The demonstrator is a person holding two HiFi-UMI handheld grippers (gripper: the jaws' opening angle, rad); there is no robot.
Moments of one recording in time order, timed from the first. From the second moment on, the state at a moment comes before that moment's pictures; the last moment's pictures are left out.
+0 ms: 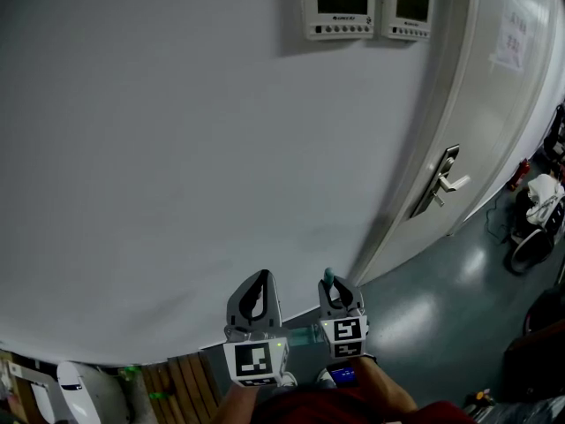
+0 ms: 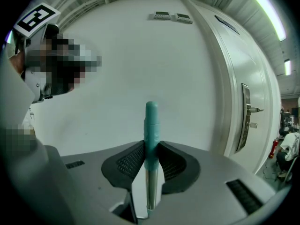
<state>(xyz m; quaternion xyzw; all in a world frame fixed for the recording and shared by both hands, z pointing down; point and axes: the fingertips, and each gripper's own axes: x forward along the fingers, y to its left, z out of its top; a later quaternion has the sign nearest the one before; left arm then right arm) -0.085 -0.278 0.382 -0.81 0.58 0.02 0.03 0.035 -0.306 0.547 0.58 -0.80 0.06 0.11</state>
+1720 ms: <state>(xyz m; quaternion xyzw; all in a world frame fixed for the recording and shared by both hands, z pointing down) -0.080 -0.269 0.364 -0.81 0.58 0.03 0.06 0.064 -0.254 0.364 0.59 -0.80 -0.03 -0.02</state>
